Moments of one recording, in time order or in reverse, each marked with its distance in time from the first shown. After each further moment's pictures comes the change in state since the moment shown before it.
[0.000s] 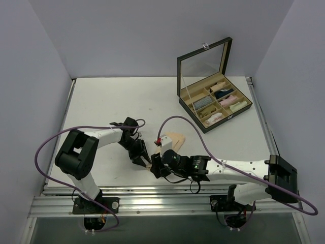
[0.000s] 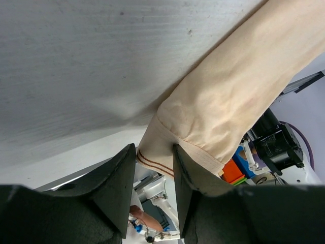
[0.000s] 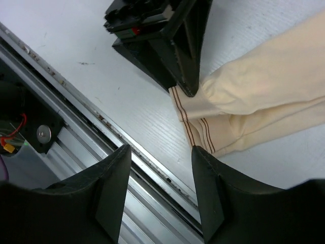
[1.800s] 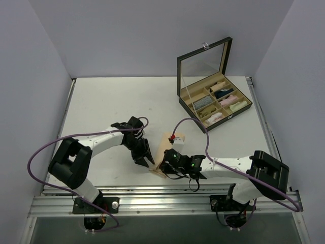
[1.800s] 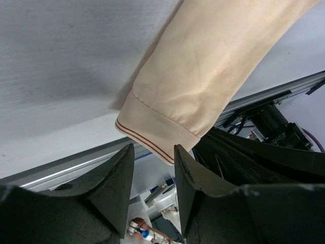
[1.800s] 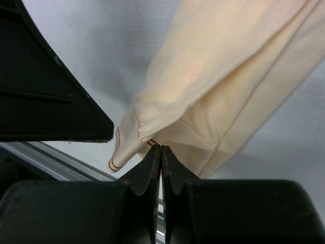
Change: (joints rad) left arm -0.108 -0.118 0.027 -0.034 -0.097 -0.073; right arm -0.115 0.113 -0.130 0.089 0.026 0.440
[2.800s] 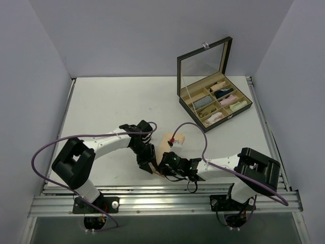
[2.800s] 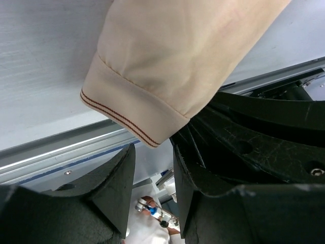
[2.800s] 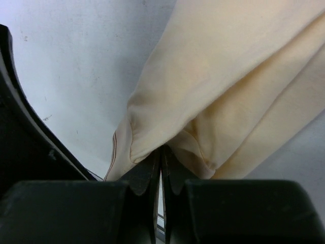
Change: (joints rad) left arm -0.132 0.013 0.034 -0.074 -0.001 -0.045; right arm -0.001 0.101 -0.092 0.269 -0.052 0.039
